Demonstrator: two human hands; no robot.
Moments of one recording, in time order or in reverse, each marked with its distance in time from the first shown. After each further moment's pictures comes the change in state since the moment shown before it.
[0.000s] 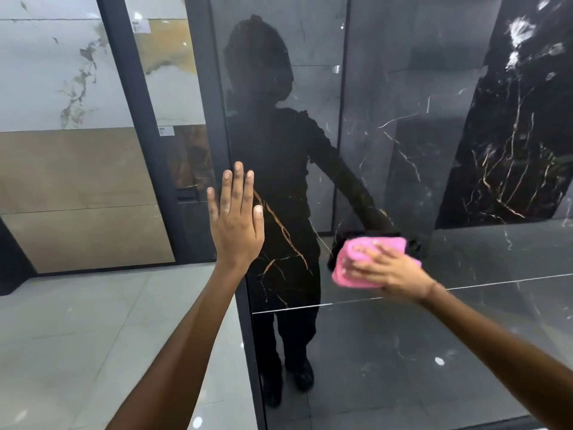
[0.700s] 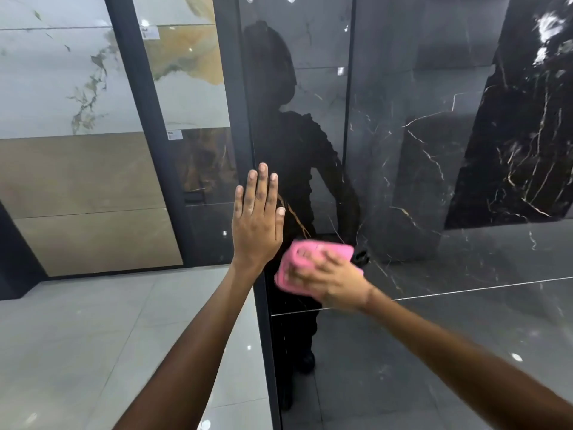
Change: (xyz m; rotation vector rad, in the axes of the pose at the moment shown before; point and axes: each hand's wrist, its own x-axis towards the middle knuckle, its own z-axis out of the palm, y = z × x) left_hand -0.002 -0.016 0.005 -0.057 -0.016 0.165; right_hand 0.123 -0.079 0.004 -0.025 0.053 0.043
